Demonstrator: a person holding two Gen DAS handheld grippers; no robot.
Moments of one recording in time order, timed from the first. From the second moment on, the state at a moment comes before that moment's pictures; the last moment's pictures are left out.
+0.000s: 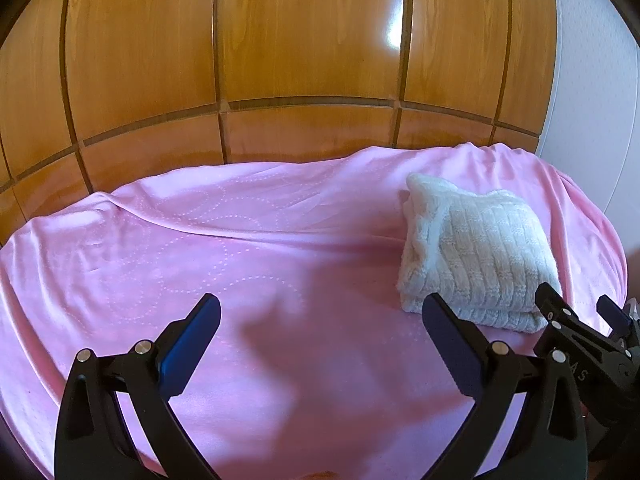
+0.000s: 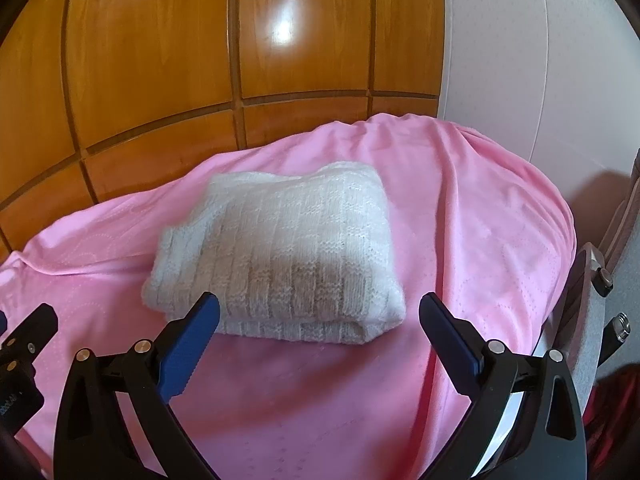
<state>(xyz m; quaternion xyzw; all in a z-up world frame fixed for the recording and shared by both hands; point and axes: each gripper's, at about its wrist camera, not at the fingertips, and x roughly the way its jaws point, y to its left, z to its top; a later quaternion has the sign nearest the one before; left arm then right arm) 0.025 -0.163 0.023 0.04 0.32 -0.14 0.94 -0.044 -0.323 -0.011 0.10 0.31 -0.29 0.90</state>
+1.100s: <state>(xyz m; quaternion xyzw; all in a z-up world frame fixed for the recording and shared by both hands) 0.034 -0.161 0.020 0.05 0.33 -0.15 0.93 -0.049 -0.322 -0.018 0.11 0.32 -0.29 0.89</state>
